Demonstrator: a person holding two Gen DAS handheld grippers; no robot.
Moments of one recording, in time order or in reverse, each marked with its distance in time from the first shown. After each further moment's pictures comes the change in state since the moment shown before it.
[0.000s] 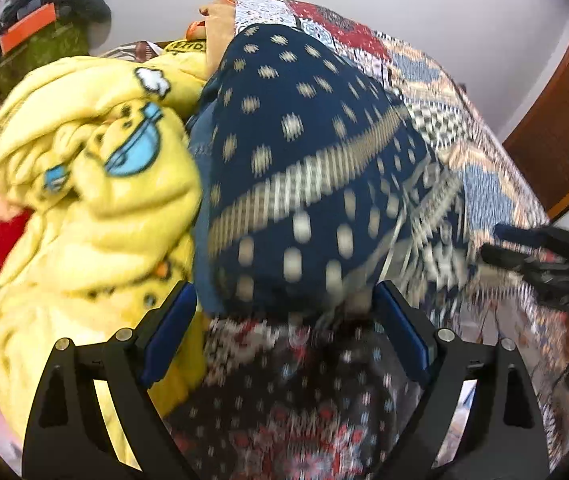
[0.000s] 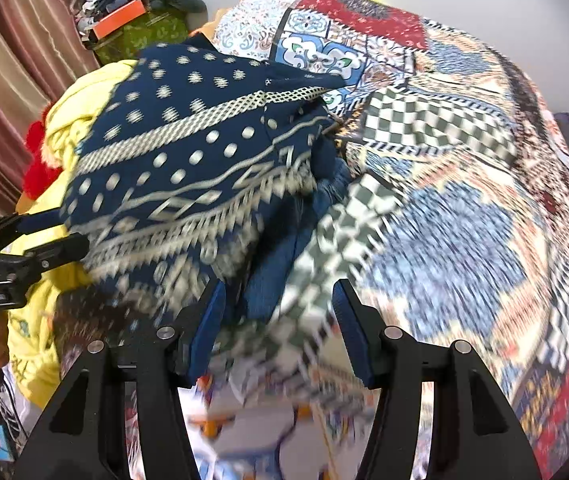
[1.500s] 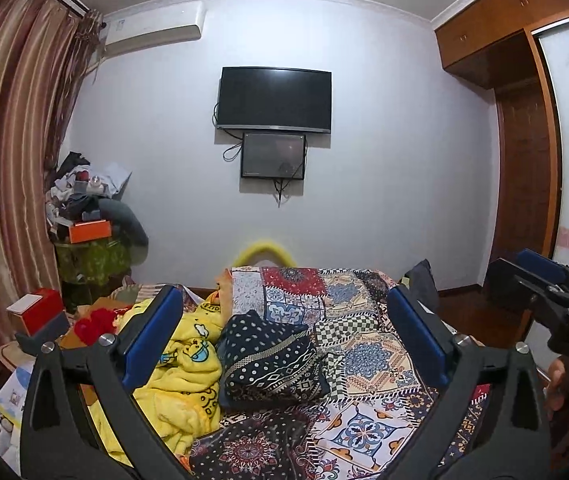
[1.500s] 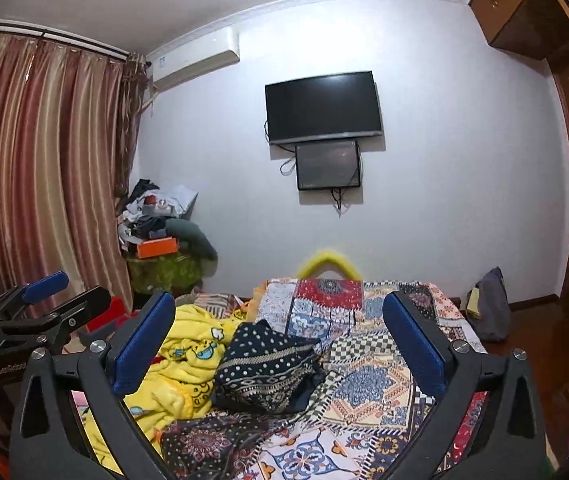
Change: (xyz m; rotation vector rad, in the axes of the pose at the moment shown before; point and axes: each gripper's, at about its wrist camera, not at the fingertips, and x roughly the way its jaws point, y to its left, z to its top) left arm -0.356 -0.116 -0.122 0.093 -0.874 0.061; right arm -0.330 0.118 -0.111 0.012 -0.934 -0.113
